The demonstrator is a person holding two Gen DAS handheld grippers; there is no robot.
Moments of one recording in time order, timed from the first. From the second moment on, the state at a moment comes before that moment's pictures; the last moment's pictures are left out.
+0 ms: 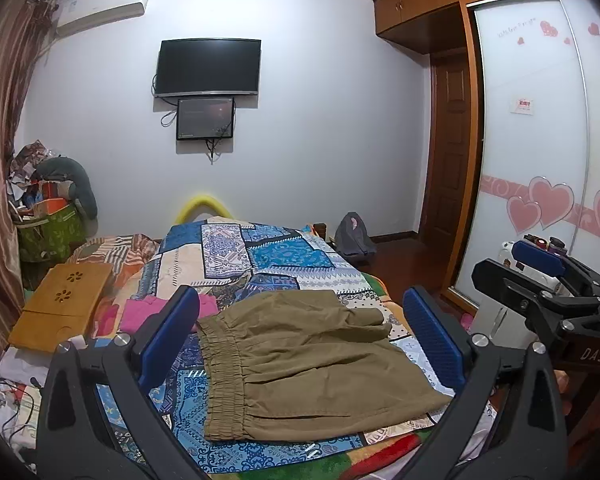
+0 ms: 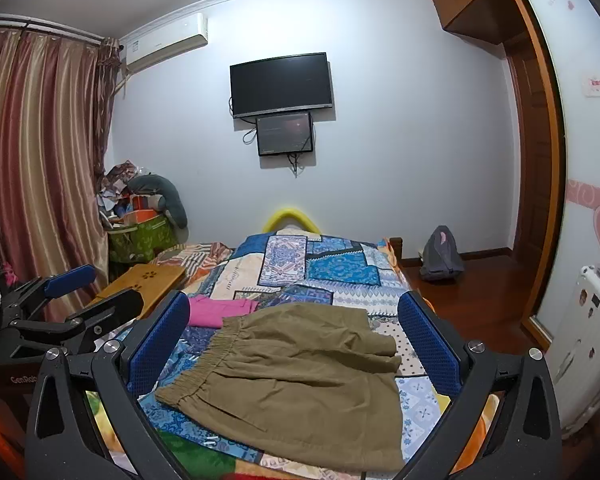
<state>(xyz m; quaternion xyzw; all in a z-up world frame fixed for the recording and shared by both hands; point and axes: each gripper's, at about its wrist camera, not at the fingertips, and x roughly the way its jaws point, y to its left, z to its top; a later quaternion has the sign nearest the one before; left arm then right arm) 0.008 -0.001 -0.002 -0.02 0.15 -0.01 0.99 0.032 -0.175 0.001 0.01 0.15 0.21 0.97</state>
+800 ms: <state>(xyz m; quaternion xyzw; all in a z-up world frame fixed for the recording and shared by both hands) 0.011 -0.002 -0.006 -0.02 0.15 0.00 0.99 0.035 -0.175 0.002 0.01 0.16 0.21 0.97</state>
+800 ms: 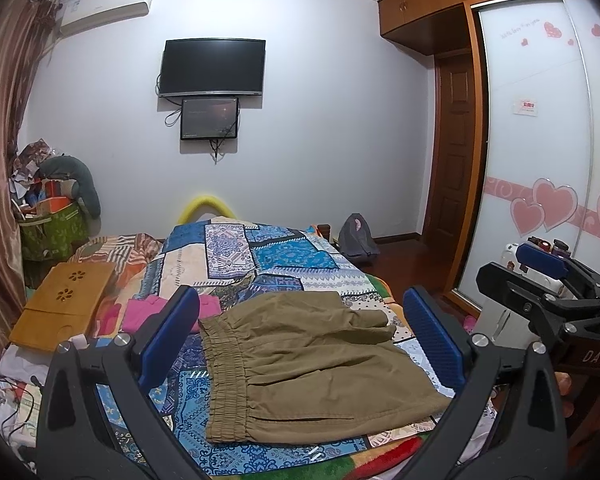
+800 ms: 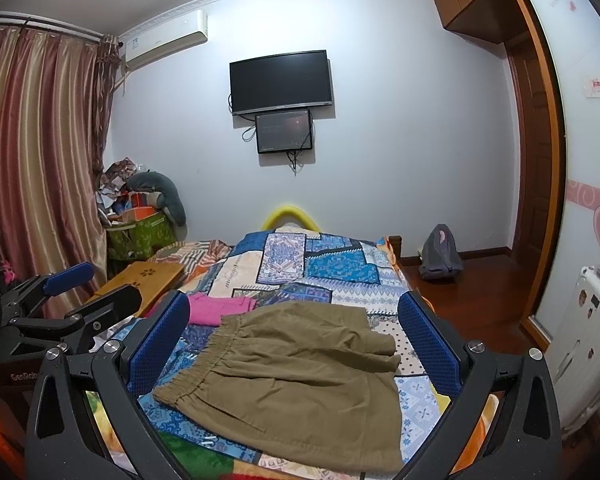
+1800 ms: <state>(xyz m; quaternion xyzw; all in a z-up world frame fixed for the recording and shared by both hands) 0.017 0.005 -0.008 -0.03 0.16 -0.01 0.99 0.038 -0.174 -0.001 0.01 0.17 0.21 0.96</state>
